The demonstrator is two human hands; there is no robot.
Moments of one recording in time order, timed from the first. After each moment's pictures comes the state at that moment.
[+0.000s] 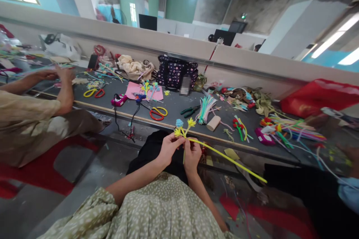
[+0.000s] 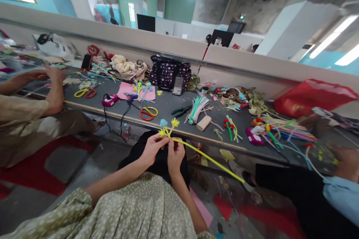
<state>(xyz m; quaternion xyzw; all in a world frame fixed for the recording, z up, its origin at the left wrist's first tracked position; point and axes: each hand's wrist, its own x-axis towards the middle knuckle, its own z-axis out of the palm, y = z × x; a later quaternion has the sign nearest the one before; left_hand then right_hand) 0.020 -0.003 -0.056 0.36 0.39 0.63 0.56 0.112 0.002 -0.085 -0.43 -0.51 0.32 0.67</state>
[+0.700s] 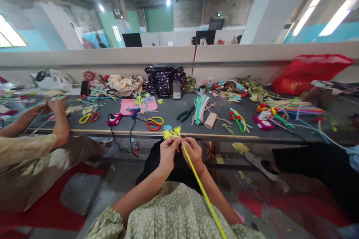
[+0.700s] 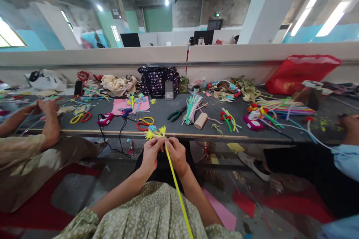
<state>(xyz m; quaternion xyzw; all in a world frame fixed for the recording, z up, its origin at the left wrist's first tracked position) 0.022 0.006 -0.035 0.39 0.41 0.65 0.50 0.136 0.025 -0.081 -0.36 -0.66 0.19 0.63</state>
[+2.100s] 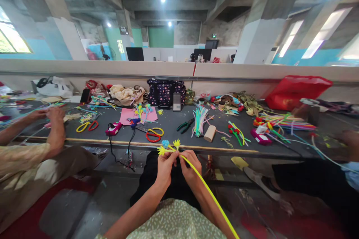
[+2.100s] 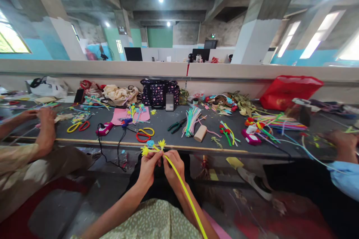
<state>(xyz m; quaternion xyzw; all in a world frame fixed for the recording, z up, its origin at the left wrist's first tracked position) 0.008 0.006 -0.042 0.35 0.41 0.67 0.51 0.118 0.009 -0.061 -0.35 -0.70 0.16 0.60</state>
